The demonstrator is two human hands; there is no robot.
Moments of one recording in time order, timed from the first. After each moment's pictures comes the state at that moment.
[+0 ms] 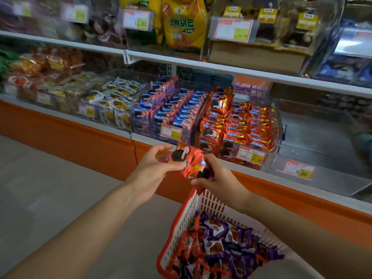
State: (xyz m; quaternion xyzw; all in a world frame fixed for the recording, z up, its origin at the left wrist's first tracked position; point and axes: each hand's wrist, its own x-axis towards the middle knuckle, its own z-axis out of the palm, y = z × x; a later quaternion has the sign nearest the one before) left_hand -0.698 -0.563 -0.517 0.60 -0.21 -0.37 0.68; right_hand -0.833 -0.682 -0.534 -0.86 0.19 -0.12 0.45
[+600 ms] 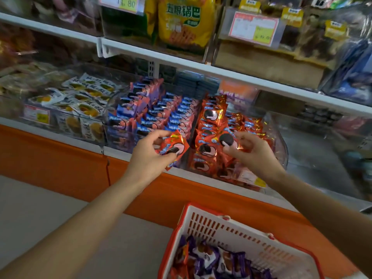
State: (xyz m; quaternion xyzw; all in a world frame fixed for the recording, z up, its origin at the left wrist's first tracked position) left_hand -0.616 -0.636 -0.526 0.69 -0.39 -0.17 0.59; right_hand -0.798 -0.795 -0.506 -0.82 0.38 -0.25 0.36
